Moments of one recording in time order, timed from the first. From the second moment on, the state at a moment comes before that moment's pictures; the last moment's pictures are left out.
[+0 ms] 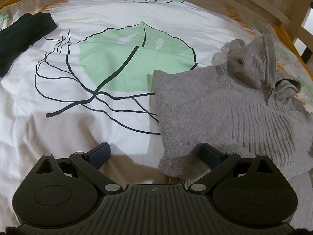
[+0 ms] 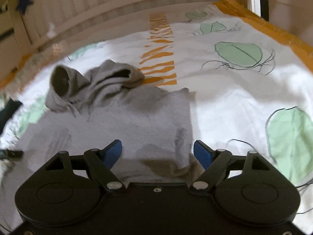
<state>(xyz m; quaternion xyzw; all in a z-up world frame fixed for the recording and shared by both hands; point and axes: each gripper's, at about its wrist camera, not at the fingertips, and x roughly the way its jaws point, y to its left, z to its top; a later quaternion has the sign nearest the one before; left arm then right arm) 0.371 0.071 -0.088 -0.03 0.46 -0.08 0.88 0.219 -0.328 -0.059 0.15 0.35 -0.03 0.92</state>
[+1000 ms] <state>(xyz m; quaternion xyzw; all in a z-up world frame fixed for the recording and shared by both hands) 0.349 0.021 -0.056 0.02 0.38 -0.15 0.91 0.228 -0.278 -0.041 0.04 0.30 0.05 0.95</state>
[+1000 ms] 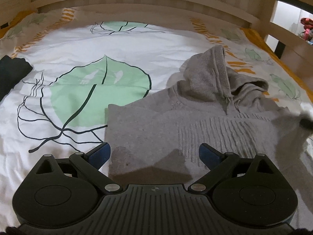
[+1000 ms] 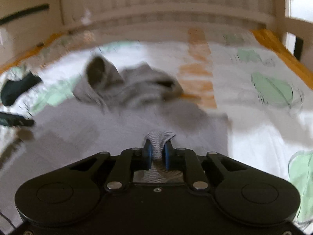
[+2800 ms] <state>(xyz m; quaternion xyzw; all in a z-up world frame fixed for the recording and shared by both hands) 0.441 -0.128 -0.015 0.17 0.30 -0.15 0.93 0.236 -0.279 -0.095 0.01 0.34 0.02 0.94</state>
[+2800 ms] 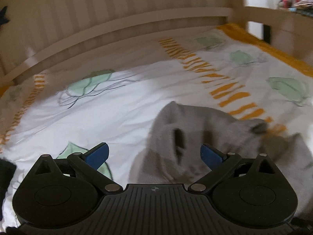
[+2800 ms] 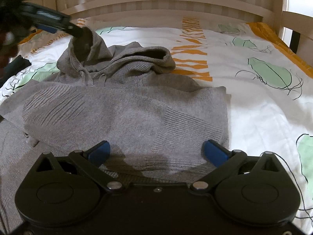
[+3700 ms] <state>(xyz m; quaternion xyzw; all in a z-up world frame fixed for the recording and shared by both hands) 0.471 -0.026 -0.061 0.08 0.37 -0.10 0.92 0.337 -0.304 -0.035 0.04 0.31 0.01 0.95</state>
